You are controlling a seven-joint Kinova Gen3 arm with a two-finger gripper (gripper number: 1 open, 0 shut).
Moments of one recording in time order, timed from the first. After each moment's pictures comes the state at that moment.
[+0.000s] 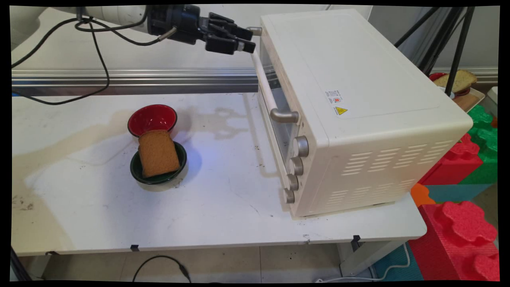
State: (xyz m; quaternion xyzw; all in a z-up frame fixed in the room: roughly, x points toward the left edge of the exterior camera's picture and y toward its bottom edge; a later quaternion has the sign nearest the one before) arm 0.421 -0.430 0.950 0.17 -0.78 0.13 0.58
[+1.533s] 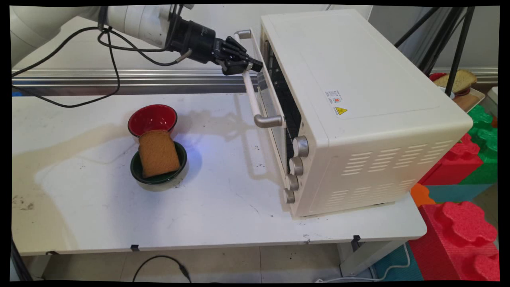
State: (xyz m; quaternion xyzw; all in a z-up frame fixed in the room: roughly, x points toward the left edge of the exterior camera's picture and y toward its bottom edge) arm 0.396 -0.444 0.919 0.14 -0.83 0.13 0.52
